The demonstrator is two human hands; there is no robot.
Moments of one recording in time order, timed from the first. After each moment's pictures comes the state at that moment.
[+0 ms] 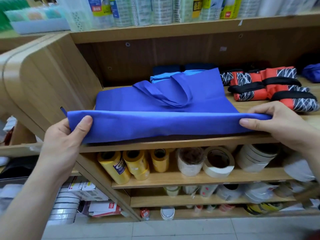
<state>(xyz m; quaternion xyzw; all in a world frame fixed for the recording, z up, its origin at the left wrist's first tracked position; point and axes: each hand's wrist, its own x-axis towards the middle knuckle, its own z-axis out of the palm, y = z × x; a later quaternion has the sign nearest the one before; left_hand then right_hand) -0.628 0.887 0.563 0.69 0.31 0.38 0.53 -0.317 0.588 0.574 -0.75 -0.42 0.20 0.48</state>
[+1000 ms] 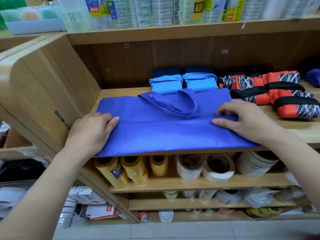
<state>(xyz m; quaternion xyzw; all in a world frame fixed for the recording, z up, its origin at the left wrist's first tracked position) -0.570 0.917 0.557 0.94 0.31 0.12 0.05 -0.295 0.640 0.554 -0.84 -0.49 -0.01 0.25</state>
